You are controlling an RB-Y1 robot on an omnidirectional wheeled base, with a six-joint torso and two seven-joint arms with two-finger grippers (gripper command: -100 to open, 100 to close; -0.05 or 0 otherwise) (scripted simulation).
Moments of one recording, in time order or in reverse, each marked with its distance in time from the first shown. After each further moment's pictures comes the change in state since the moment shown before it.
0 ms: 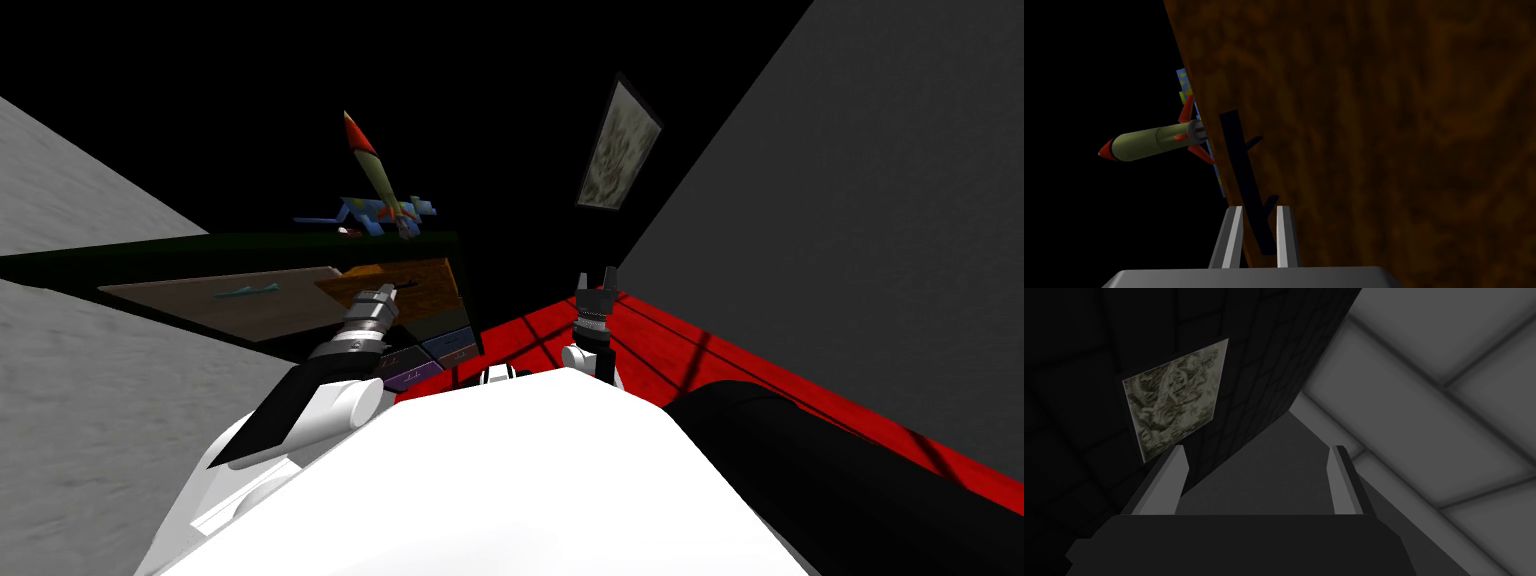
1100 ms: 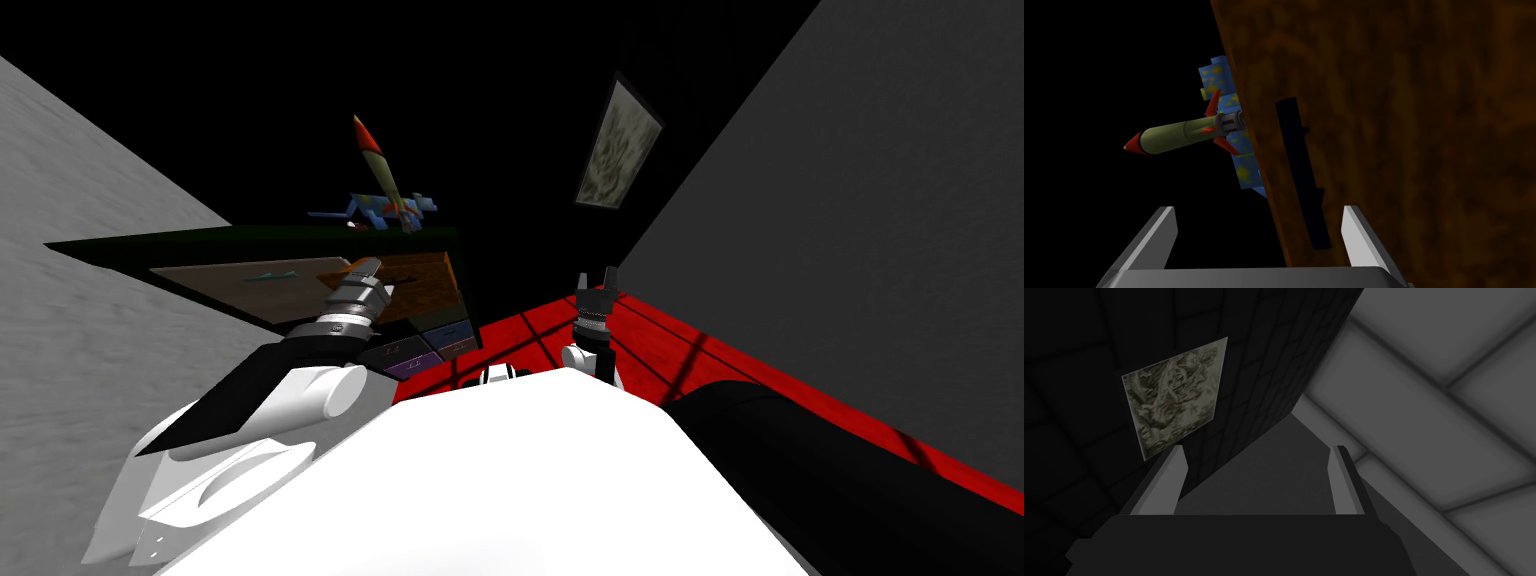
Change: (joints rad) left arm -0.150 0.086 0.097 -0.053 0.072 0.217 0.036; right arm 0.000 0.000 0.000 0.000 0.000 0.000 0.000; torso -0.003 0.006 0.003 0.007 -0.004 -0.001
